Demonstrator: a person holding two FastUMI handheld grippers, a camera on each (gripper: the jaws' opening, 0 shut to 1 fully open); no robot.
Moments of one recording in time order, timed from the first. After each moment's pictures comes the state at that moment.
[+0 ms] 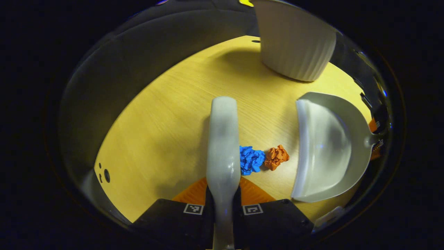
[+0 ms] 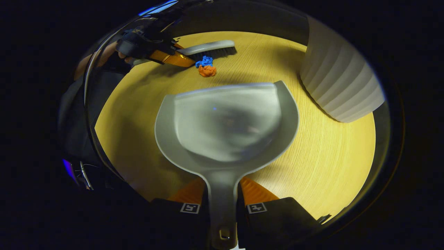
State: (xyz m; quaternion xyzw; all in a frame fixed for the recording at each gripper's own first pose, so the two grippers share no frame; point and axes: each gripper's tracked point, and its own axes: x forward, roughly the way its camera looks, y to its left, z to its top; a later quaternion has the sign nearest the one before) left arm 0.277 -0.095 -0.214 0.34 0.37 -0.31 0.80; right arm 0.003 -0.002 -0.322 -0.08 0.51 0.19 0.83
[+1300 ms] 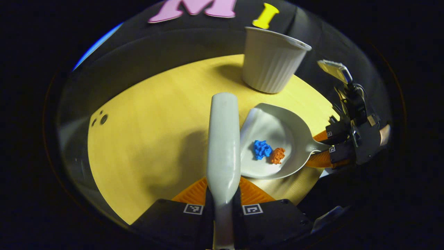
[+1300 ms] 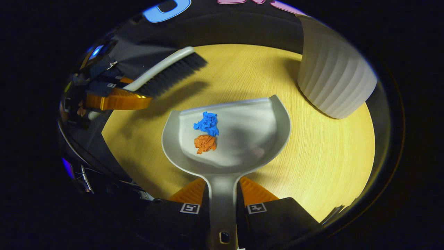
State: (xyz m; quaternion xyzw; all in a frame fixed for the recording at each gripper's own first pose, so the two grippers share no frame) left arm 0.114 -0.072 -0.205 0.14 0.36 -0.24 0.89; right arm 0.010 0.003 -0.319 -0.05 0.45 0.19 0.87
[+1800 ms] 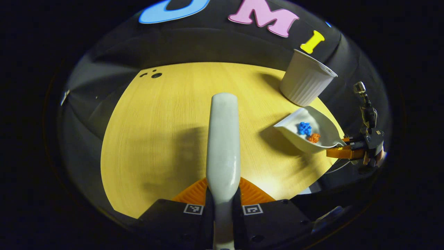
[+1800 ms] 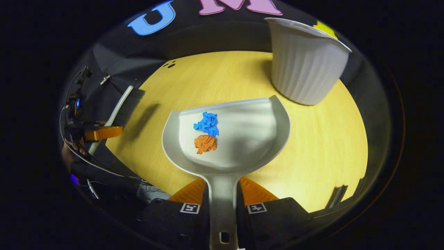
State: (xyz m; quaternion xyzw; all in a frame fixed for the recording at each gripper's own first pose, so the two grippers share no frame) left arm 0.081 0.070 -0.273 0.00 0.36 -0.15 0.92; right arm -0.006 0.000 -0.294 0.00 0.44 0.13 0.89
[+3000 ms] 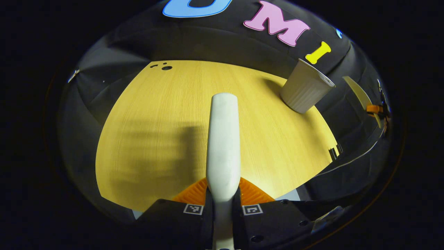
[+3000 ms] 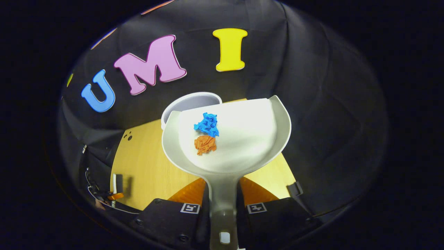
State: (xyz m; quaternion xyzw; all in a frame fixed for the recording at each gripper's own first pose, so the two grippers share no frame) left arm 0.084 0.112 -0.289 -0.02 0.36 -0.14 0.92; right arm -0.036 0.012 -0.220 0.09 0.28 -0.06 0.95
